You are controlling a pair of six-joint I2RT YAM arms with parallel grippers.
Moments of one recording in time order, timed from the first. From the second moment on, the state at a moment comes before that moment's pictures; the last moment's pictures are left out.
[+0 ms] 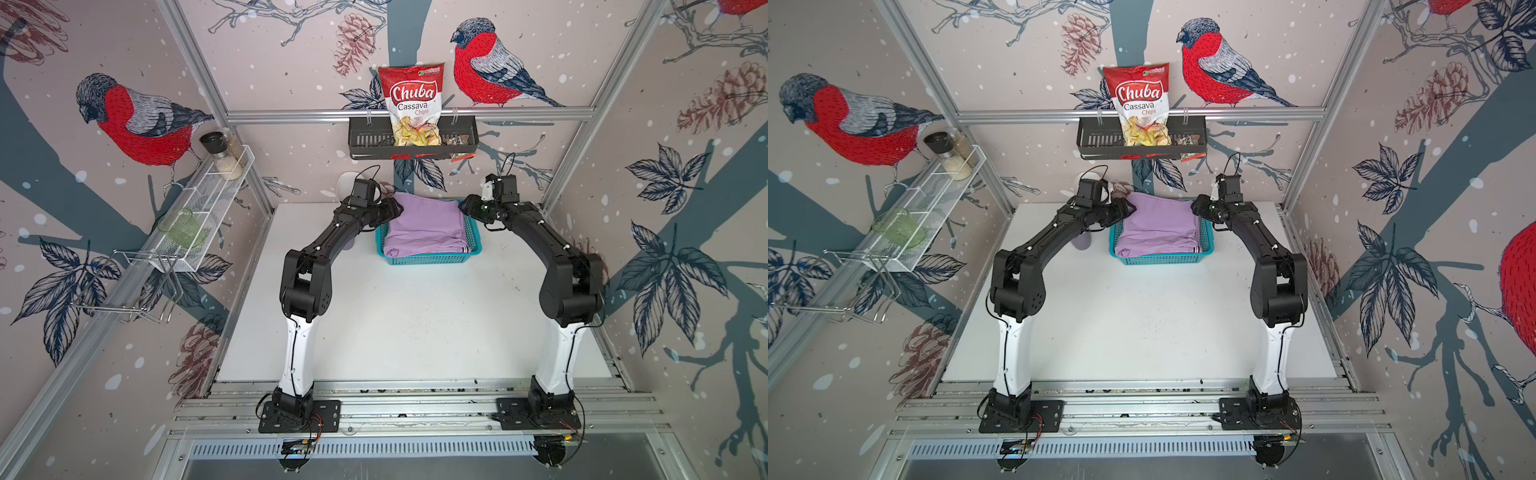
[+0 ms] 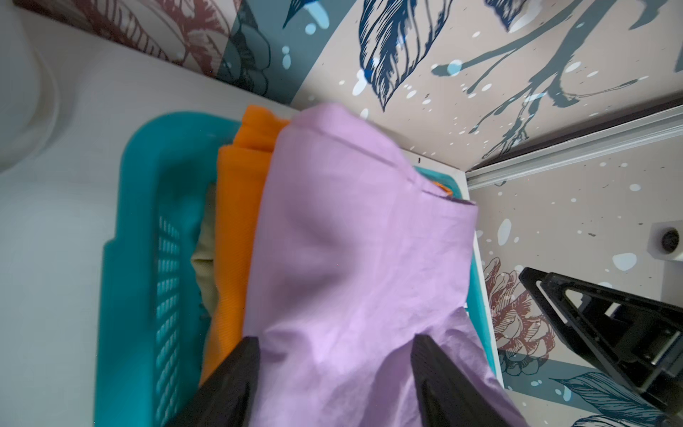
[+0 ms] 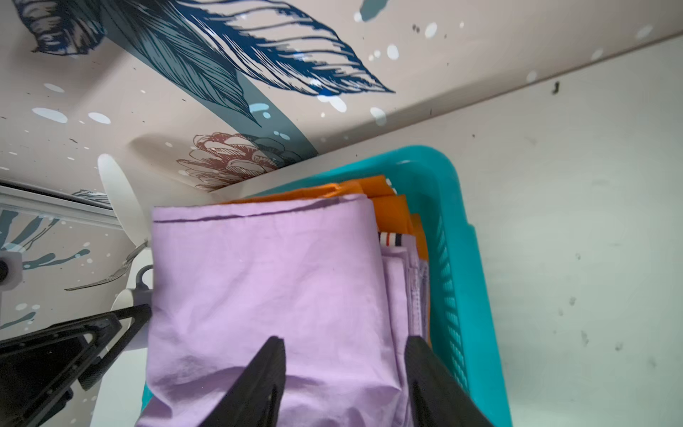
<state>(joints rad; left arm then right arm) -0.32 2.21 1.98 -0.38 0.39 -0.62 0.19 2.03 1.80 -0.43 -0.29 0.42</state>
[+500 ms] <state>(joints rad) -0.31 1.61 1.22 -0.26 0.30 -0.32 0.19 1.50 1.06 -0.21 -0.07 0.19</state>
